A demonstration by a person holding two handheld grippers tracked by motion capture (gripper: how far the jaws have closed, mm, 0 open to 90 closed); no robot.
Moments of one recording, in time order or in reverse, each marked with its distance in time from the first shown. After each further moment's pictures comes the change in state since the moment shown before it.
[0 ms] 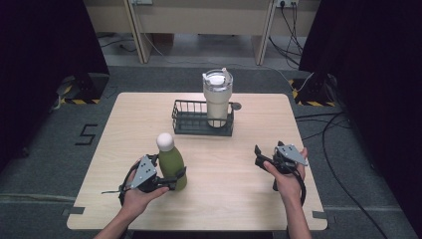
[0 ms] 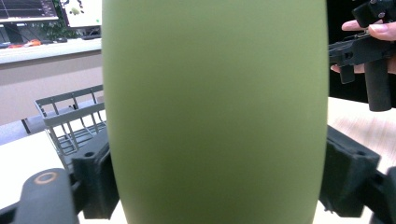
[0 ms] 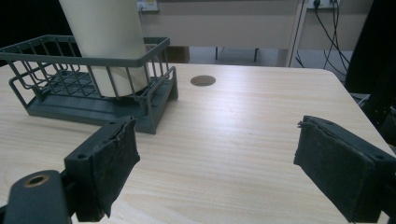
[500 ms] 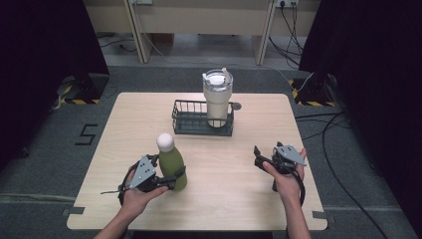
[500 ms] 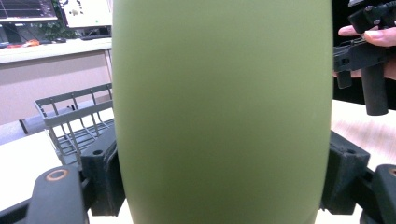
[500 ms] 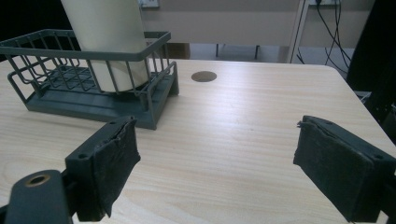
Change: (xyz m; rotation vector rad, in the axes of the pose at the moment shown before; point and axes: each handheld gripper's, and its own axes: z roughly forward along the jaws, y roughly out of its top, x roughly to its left) left arm 0.002 0.000 -0.002 -0.003 -0.011 -0.010; right arm 0.001 -0.003 0.002 0.010 0.001 -0.006
